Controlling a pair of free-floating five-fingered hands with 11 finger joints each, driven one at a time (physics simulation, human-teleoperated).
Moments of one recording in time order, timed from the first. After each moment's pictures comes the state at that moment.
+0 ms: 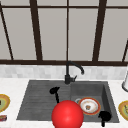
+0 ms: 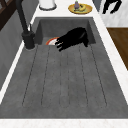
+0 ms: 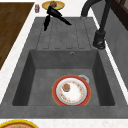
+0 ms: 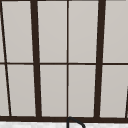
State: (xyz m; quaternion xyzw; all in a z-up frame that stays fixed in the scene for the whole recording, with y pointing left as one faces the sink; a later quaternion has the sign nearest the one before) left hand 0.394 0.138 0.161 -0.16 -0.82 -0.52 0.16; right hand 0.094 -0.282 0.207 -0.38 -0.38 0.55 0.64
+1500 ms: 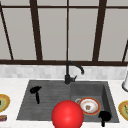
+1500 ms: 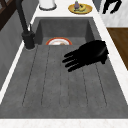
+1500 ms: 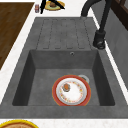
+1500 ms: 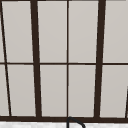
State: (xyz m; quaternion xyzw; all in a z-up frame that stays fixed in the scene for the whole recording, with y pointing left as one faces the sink) left hand 0.354 0.304 0.206 -0.16 -0.80 -0.55 0.18; right hand 0.094 -0.282 0.207 -0.38 -0.38 0.55 0.64
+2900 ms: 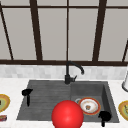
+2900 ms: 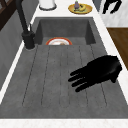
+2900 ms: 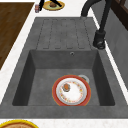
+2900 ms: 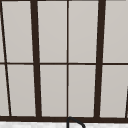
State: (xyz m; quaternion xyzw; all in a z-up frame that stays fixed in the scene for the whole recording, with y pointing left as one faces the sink) left hand 0.332 0.369 0.199 -0.14 -0.74 -0.62 0.20; right hand 0.094 -0.282 0.207 -0.38 -0.38 0.55 0.64
